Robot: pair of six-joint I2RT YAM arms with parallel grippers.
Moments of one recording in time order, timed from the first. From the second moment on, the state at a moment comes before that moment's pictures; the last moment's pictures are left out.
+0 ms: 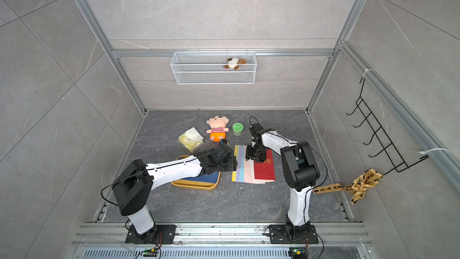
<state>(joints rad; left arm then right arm) -0.95 1.76 1.18 -0.36 -0.12 -0.81 0.32 1.94 1.34 -0.84 -0.20 0.42</state>
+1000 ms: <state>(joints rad) -0.96 1.77 1.18 -0.34 -0.11 -0.84 0.02 1.87 1.20 -0.79 -0.21 0.47</state>
